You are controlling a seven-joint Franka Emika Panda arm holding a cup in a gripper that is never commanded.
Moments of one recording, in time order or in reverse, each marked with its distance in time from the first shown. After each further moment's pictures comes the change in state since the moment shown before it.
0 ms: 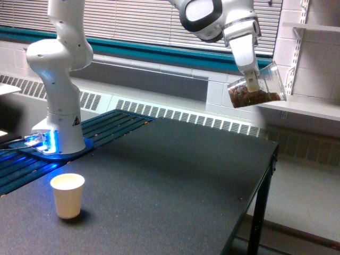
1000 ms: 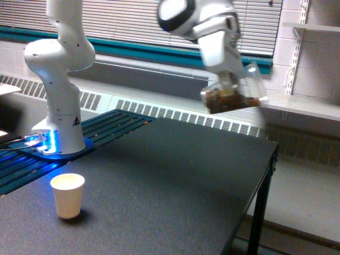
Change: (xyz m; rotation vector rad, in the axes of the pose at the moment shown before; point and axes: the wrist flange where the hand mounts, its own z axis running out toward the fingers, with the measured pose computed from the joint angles) arm 0.049 0.126 0.001 -0.063 0.049 0.115
